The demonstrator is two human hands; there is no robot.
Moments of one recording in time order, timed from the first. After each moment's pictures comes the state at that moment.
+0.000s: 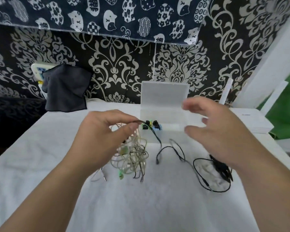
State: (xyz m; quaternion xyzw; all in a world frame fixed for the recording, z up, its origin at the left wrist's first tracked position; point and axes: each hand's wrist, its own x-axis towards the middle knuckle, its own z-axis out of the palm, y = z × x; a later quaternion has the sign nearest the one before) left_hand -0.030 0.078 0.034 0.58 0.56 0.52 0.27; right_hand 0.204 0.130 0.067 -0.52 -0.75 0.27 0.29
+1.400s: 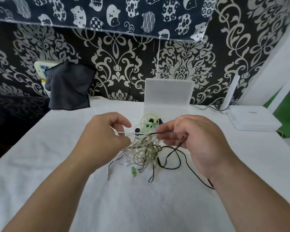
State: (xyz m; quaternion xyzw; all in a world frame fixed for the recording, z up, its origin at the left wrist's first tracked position) left_hand -0.040 0.086 0.019 0.54 0.69 0.41 0.26; right_hand 0.155 0.121 0.041 -0.44 -0.57 0.58 0.39
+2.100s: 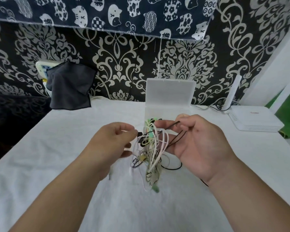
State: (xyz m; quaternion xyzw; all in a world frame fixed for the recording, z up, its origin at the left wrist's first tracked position) left_hand -0.029 0.089 0.008 0.36 0.66 0.46 0.46; right_hand 0.154 0.124 0.038 -0.31 -0.35 0.78 0.41
